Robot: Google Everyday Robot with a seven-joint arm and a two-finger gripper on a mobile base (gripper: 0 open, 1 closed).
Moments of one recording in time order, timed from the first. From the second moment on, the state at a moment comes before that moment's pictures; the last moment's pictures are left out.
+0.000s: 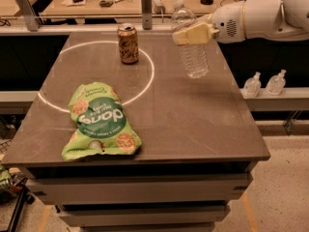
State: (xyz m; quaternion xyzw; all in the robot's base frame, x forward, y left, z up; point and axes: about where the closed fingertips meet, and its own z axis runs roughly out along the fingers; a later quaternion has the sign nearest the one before) arm 0.652 -0.091 0.967 -0.41 0.72 0.32 0.46
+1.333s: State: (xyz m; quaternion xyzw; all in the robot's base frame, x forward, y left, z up) arm 0.657 -0.080 0.942 -0.36 0.62 0.35 0.60
